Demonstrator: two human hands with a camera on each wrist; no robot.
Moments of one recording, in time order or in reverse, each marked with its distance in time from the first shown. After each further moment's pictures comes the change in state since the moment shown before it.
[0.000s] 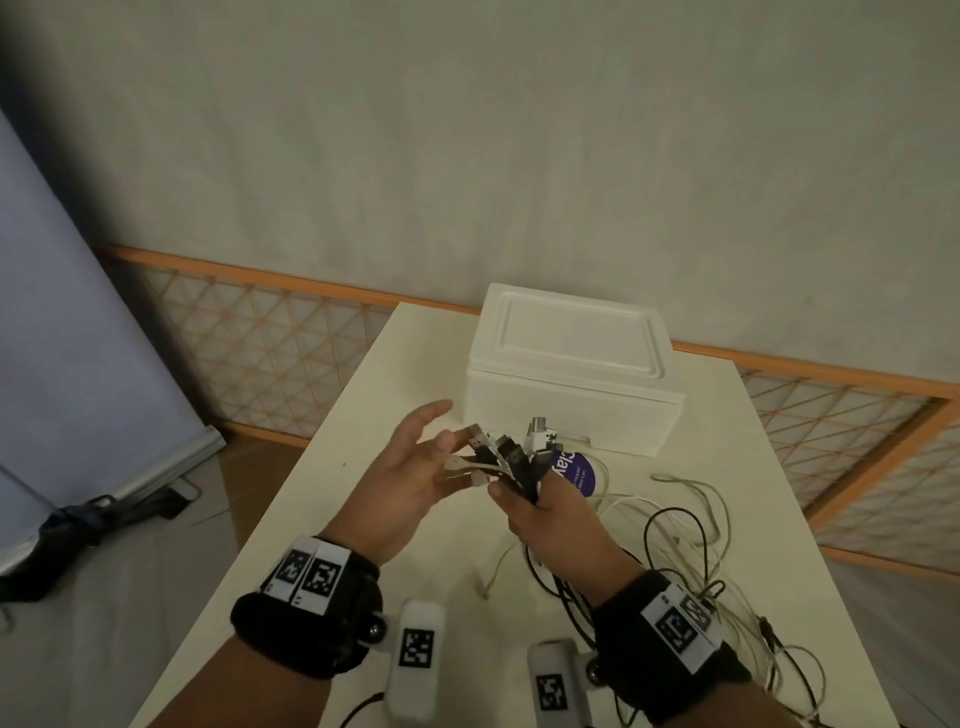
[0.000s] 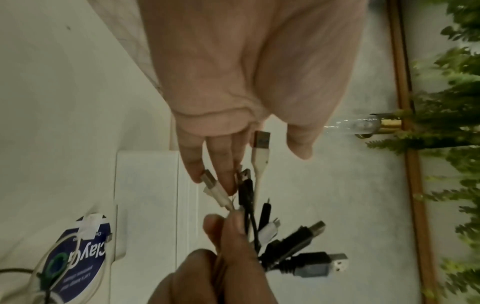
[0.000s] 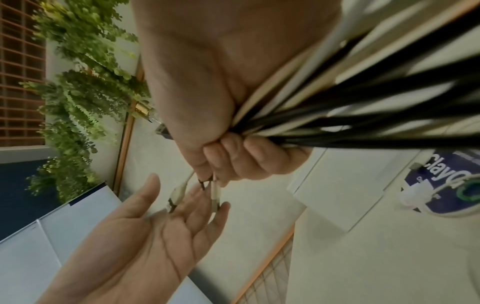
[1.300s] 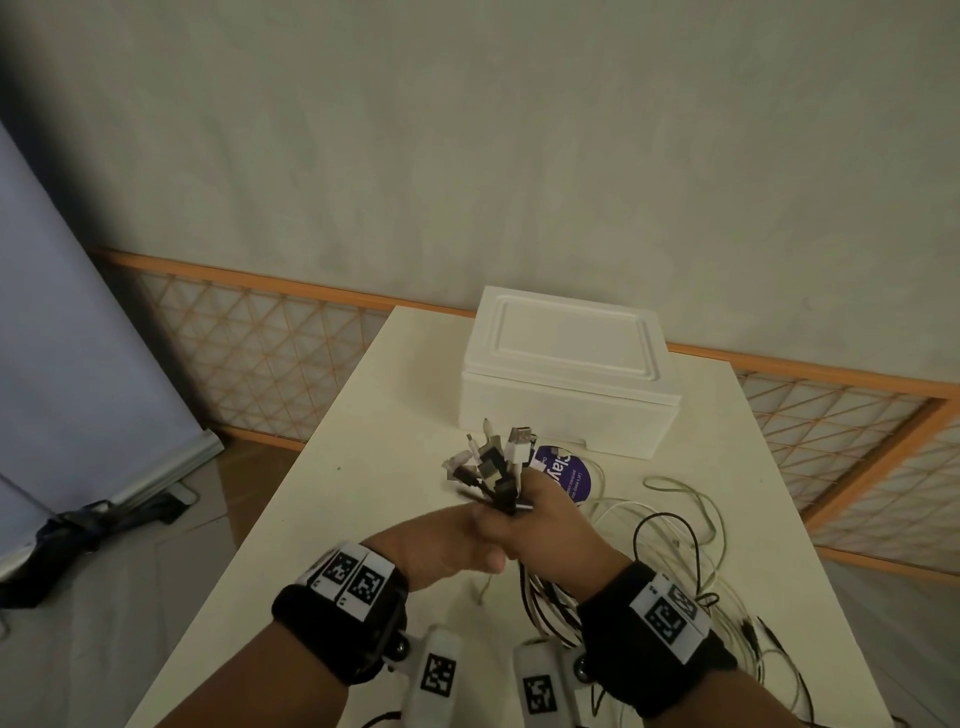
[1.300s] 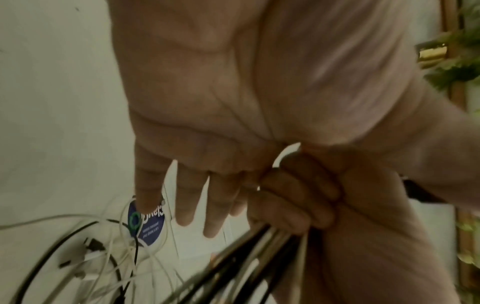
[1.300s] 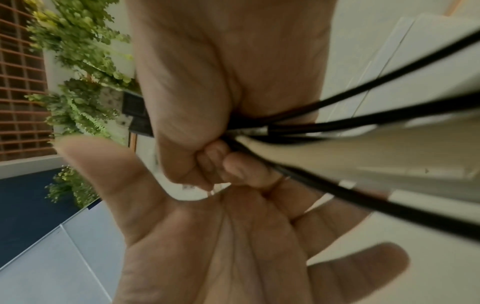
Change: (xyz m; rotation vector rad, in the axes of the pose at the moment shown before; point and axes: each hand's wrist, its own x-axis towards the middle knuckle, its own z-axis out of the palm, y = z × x) left_hand -0.007 -0.017 0.027 0.390 -0.582 -0.282; right_hand -0.005 -0.021 -0.004 0.087 -0.114 -0.067
